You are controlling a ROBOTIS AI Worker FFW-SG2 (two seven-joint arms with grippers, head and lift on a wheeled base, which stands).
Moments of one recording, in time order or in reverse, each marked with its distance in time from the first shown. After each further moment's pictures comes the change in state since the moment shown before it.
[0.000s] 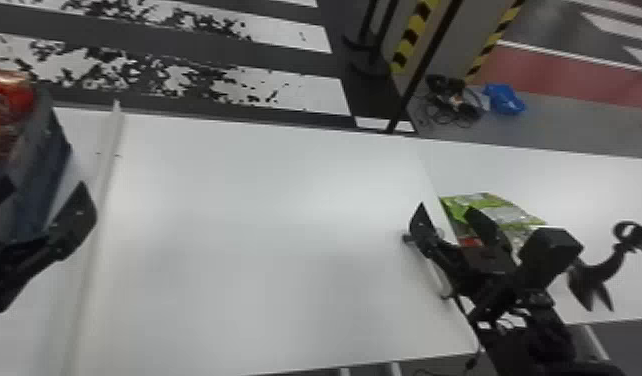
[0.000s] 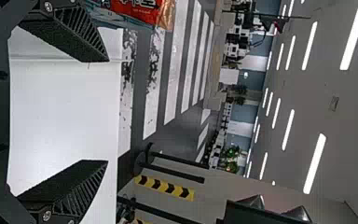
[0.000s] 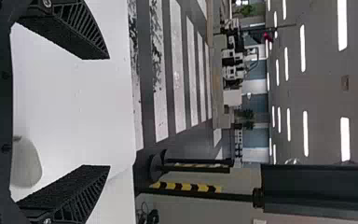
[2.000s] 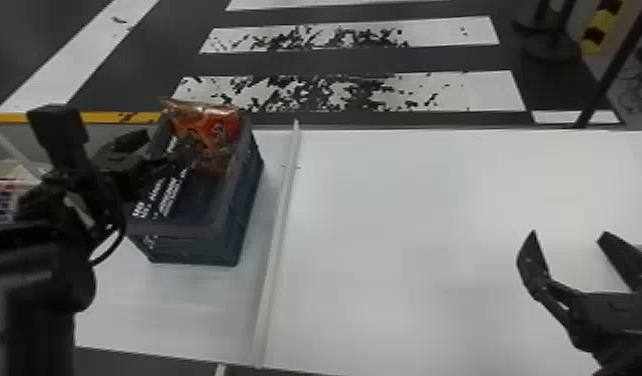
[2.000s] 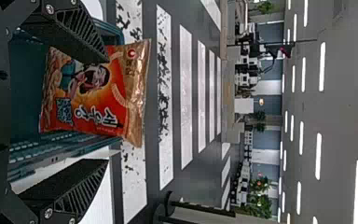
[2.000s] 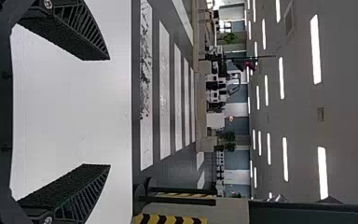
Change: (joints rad) left arm -0.501 0.161 0.265 0.299 -0.137 0.287 -0.182; right arm -0.013 0.100 0.246 0.196 0.201 -0.306 -0.066
